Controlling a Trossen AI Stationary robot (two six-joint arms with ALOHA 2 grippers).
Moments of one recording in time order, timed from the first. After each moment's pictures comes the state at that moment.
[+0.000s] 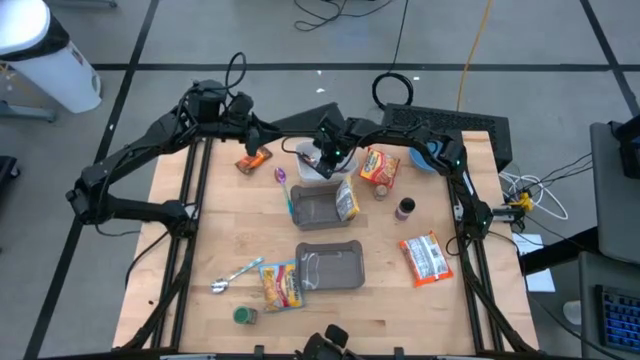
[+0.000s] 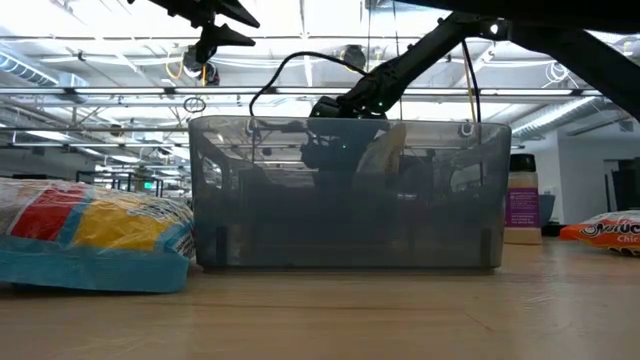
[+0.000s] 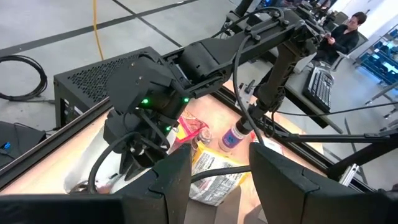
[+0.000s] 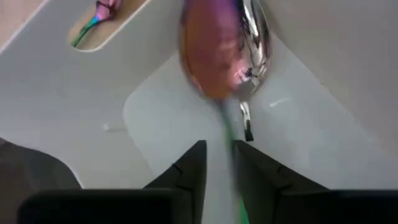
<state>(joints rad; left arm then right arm) 0.66 1.15 1.22 -0.46 0.46 -0.31 -0.53 2.21 1.71 -0.57 -0.29 0.02</state>
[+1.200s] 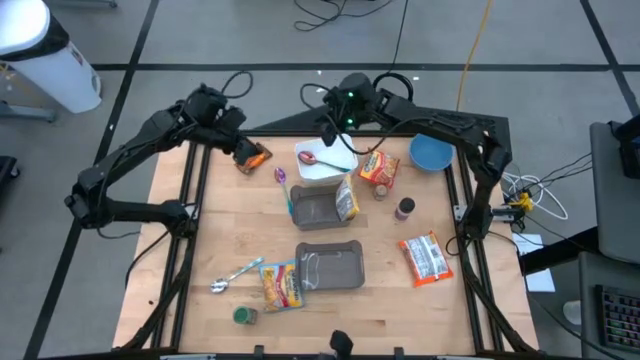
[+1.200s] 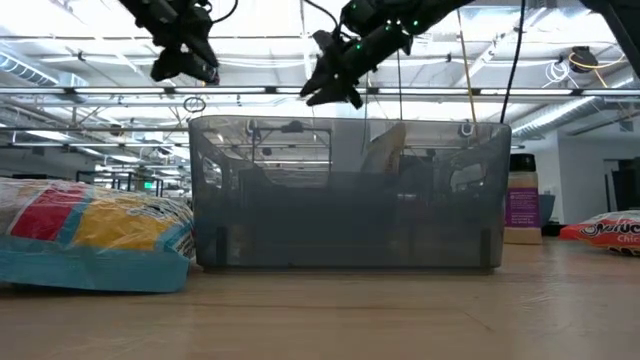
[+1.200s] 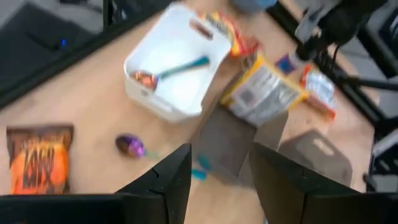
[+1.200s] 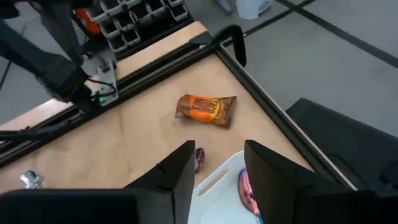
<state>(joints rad) 0.74 1.13 1.22 -0.91 0.42 -0.21 -0.53 1.84 1.72 -0.39 -0.30 0.18</state>
